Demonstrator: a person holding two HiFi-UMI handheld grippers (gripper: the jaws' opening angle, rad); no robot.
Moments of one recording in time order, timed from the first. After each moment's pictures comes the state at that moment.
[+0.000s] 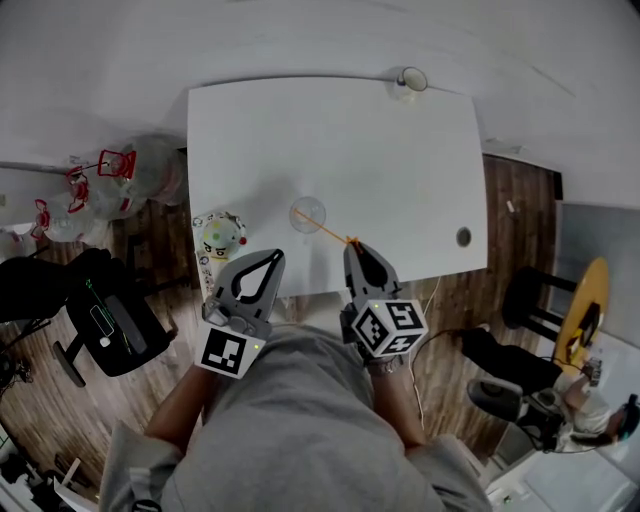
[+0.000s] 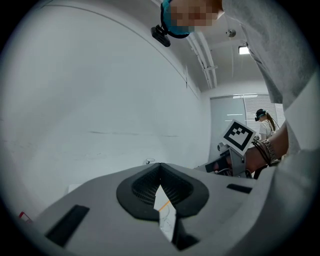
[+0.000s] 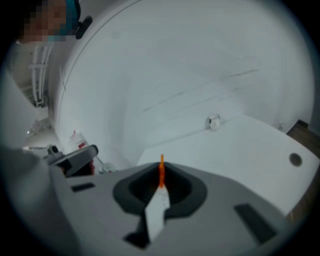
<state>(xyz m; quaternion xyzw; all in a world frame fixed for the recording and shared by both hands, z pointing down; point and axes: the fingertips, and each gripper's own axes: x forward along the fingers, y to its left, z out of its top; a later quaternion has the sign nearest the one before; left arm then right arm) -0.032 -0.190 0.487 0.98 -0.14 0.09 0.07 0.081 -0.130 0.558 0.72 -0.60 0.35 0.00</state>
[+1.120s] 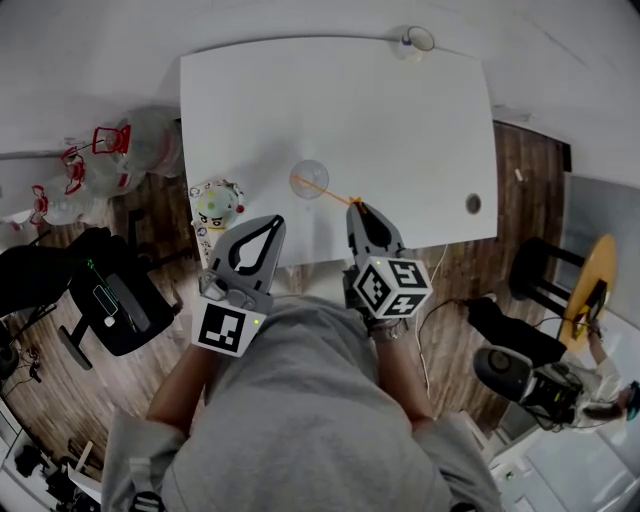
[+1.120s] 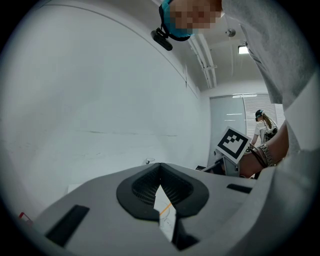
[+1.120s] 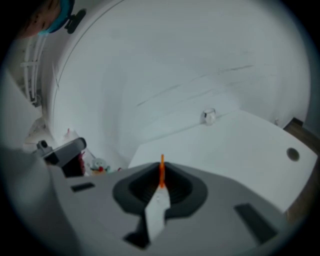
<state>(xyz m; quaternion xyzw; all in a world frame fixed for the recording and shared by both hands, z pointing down) -0.030 -0.189 0.492 0.98 -0.13 0.11 0.06 0.089 -0.133 0.585 0.73 -0.57 0.38 0.02</state>
